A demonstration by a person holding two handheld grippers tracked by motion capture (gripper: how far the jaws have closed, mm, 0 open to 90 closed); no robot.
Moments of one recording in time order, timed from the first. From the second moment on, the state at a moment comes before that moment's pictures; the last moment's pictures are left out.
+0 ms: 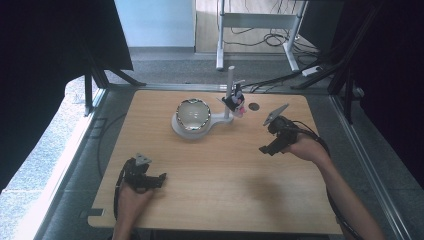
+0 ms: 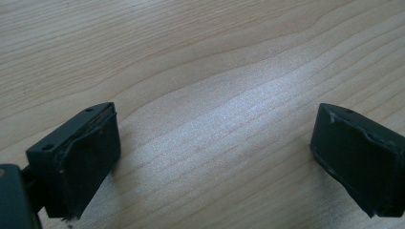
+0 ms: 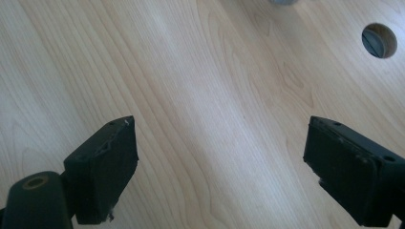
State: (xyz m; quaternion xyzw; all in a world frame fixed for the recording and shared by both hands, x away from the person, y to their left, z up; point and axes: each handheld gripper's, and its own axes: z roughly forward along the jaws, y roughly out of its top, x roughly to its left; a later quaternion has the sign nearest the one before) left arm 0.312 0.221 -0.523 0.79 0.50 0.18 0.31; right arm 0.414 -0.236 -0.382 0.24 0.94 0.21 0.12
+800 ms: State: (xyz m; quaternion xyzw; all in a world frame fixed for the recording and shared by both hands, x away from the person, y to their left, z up) left arm 0.312 0.221 -0.523 0.79 0.50 0.18 0.31; right arm 0.372 -0.263 -0.409 0.27 0.93 0.23 0.12
